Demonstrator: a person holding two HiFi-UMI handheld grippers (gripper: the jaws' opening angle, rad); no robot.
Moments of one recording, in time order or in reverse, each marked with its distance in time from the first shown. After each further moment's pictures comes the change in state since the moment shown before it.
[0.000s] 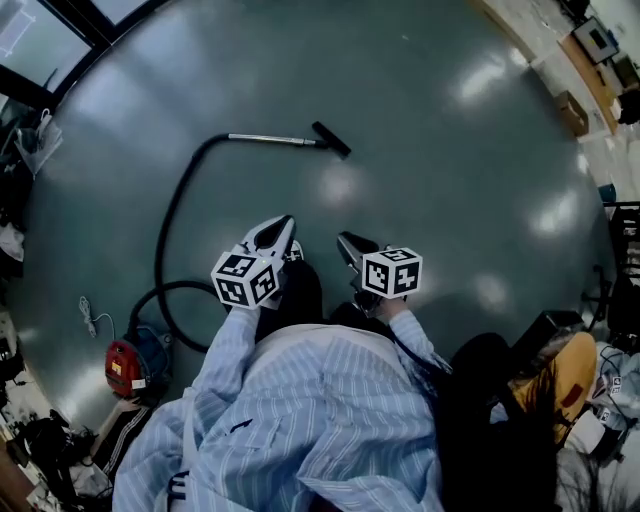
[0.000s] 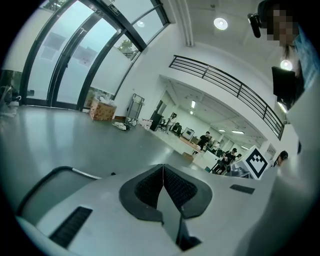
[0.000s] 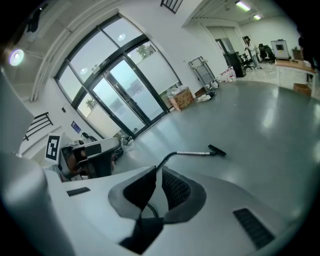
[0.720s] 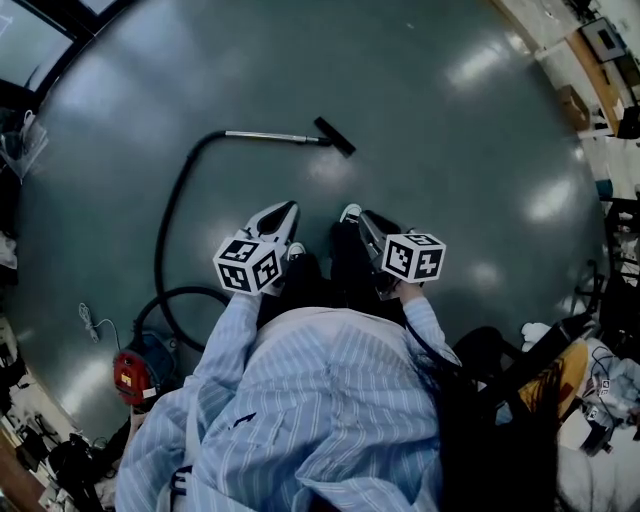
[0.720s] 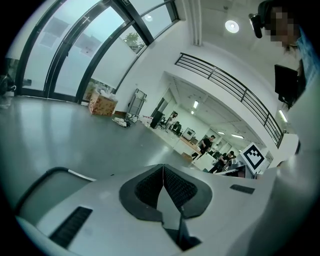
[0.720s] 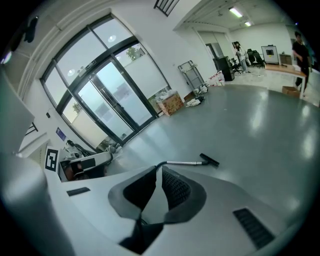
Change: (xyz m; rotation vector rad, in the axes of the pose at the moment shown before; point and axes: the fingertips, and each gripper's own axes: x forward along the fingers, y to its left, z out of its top) left arm 0.067 0.098 0.059 -0.063 0.031 -0.041; right arm 0.068 -0.046 0.108 0.063 -0.041 -0.120
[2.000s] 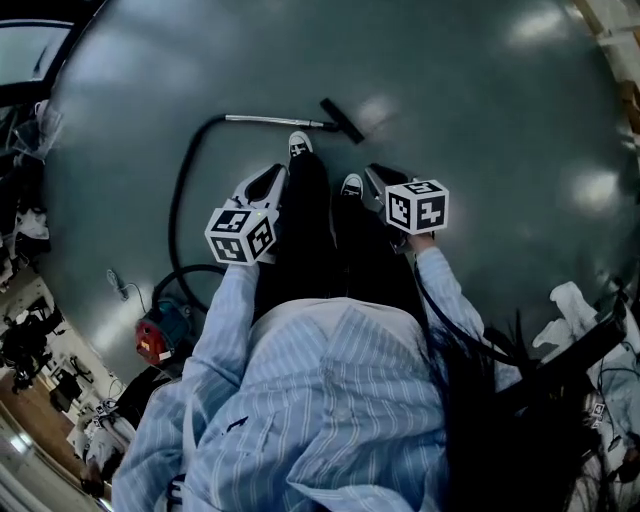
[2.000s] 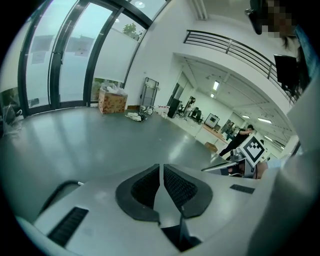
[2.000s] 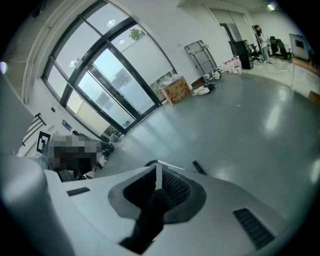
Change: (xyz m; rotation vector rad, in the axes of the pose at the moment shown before) left arm 0.245 0.053 0.080 0.056 0.137 0.258; right arm 0.125 -0.213 0.169 -0.092 0.187 0.104
